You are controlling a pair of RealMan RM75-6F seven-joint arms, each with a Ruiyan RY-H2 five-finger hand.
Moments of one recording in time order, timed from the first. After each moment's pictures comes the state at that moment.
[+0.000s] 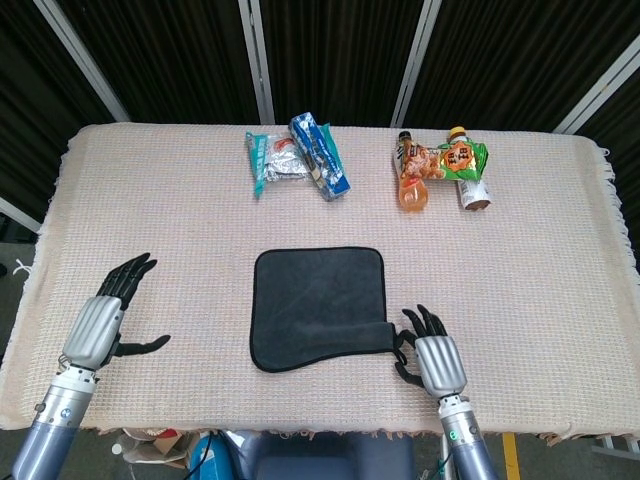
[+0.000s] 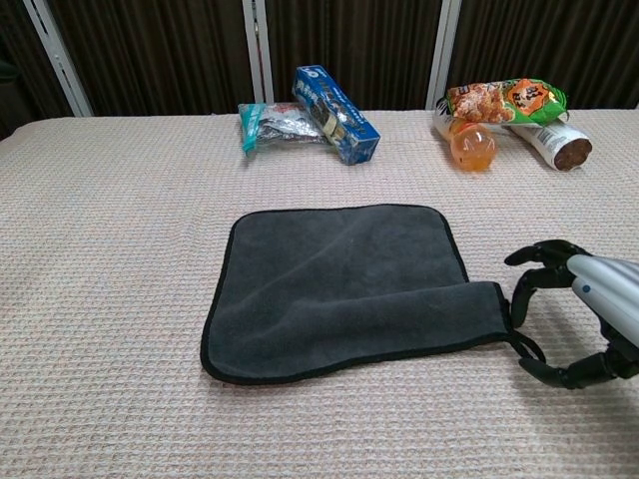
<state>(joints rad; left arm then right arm) -0.28 -1.19 -0.06 -1.95 1.44 1.37 0.00 0.25 -1.70 -0.01 -1.54 -1.40 1.36 -0.33</state>
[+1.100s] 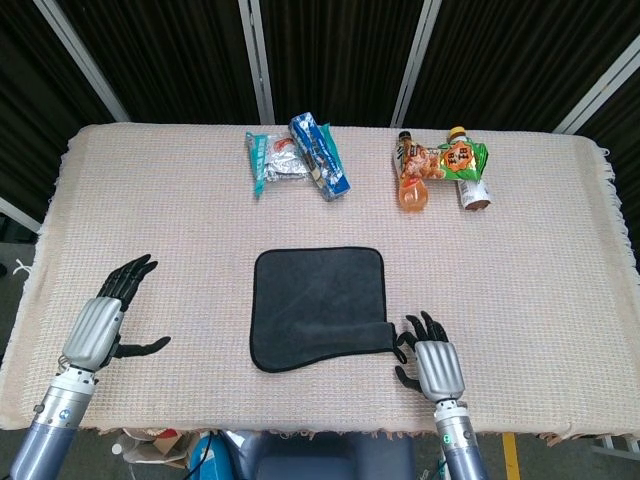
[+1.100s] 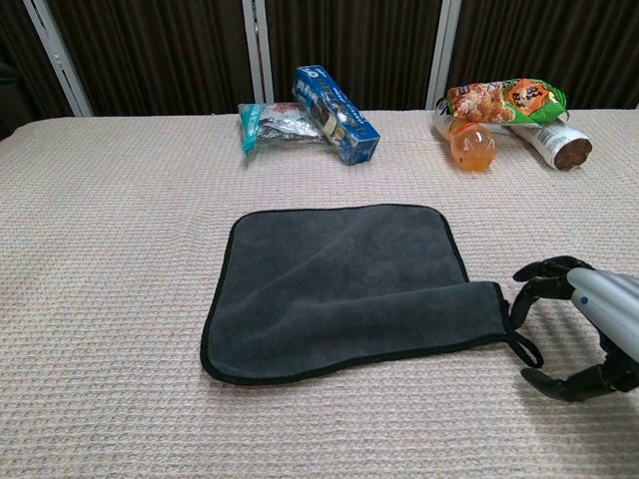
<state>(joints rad) -0.27 -1.19 -0.06 -1.94 1.45 1.36 -0.02 0.22 -1.72 0.02 -1.65 -1.29 1.35 -0.49</state>
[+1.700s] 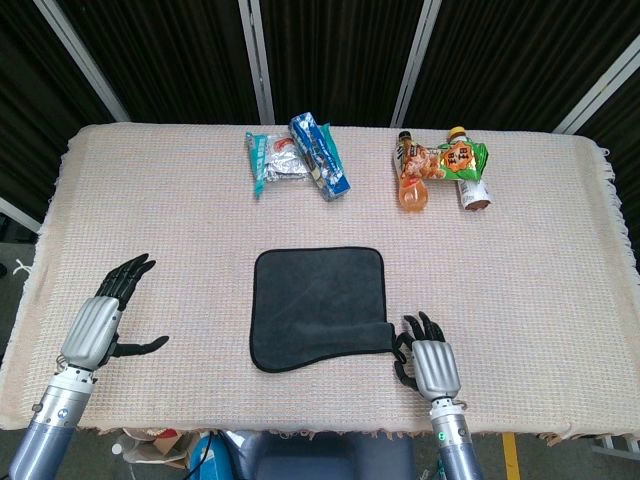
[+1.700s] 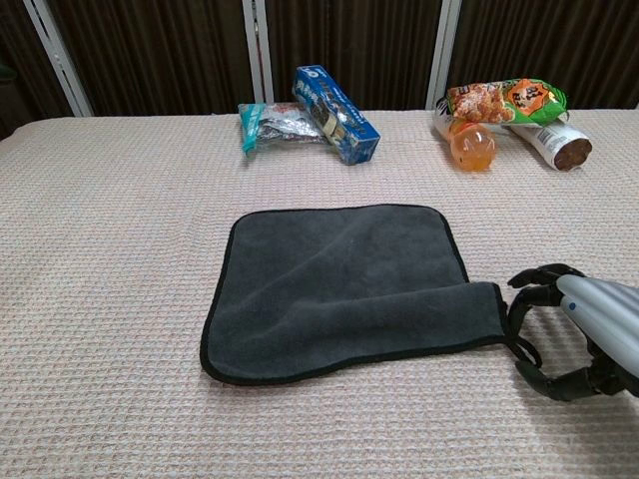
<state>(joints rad) -0.27 -1.19 -0.07 -1.94 1.45 1.35 -0.03 0.22 -1.76 0.04 -1.61 -1.27 1.34 -0.49</state>
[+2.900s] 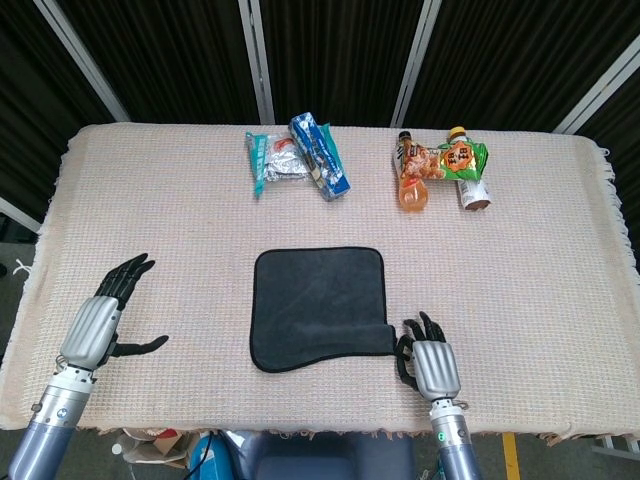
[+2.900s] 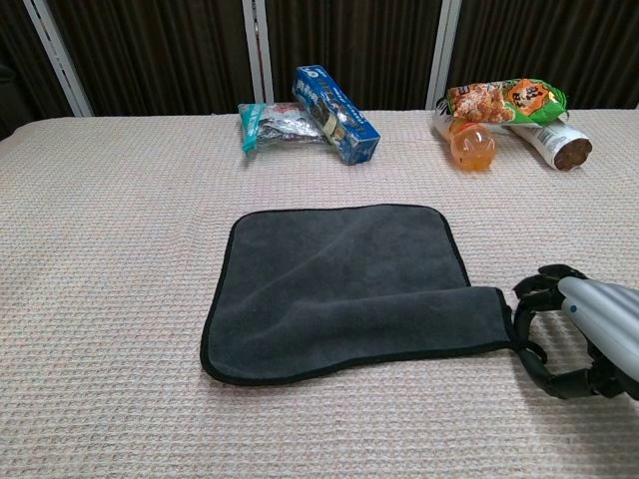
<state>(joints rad) -0.27 -1.18 -0.07 -1.94 1.44 1.35 -0.04 0.21 -1.78 0.04 -1.57 -1.29 1.35 -0.48</state>
